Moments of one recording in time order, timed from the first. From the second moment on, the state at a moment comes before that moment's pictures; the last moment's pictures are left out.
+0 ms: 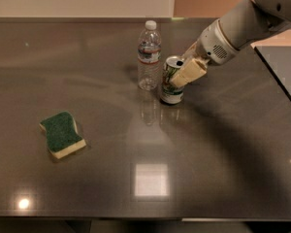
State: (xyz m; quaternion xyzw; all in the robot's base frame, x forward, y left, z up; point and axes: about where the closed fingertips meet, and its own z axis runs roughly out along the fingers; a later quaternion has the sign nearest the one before) arm 0.585 -0.097 0.905 -0.57 0.75 0.18 0.28
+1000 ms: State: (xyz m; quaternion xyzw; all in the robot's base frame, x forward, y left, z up) arm 0.595 -0.090 0.897 -0.56 0.75 0.19 0.28
